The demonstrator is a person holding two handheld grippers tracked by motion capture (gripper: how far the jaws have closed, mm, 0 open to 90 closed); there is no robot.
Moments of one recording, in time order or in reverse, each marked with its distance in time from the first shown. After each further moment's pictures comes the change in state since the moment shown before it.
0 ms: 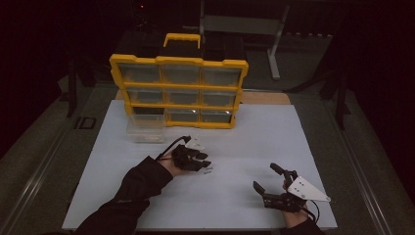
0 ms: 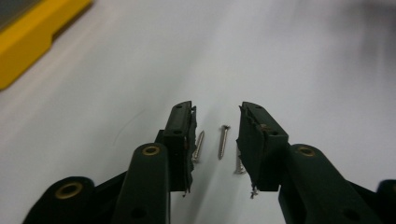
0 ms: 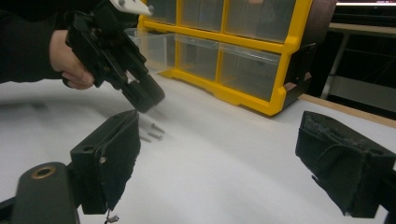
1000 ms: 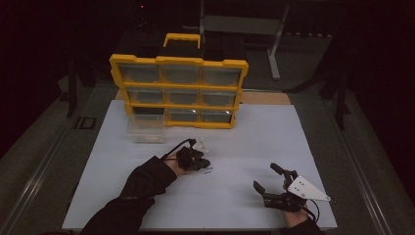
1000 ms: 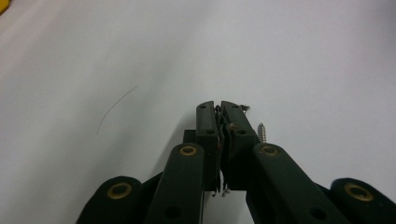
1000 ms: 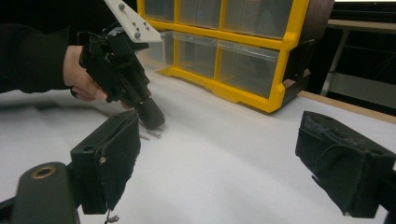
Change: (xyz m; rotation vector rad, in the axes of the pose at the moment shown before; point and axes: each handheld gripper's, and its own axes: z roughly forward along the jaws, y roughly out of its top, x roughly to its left) left arm 0.006 -0.005 0.024 0.094 -0.006 0.010; right arm -0.001 -0.001 0.000 0.009 -0.004 0.009
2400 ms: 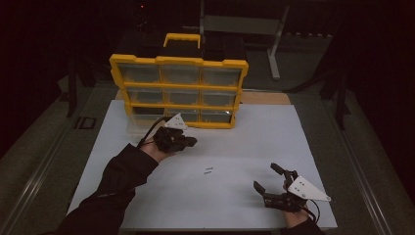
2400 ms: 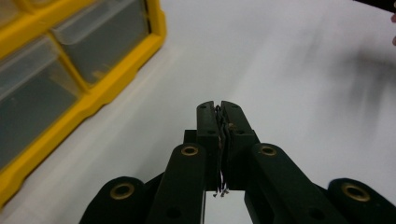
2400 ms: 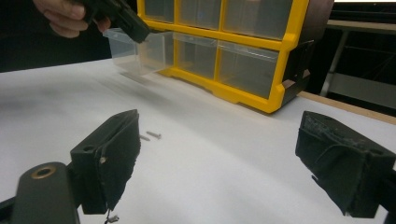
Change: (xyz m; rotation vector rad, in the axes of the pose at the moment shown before) left arm 0.016 0.019 -0.114 -0.182 0.101 -0.099; right arm 0.000 0.001 -0.001 -0.001 -0.001 0.000
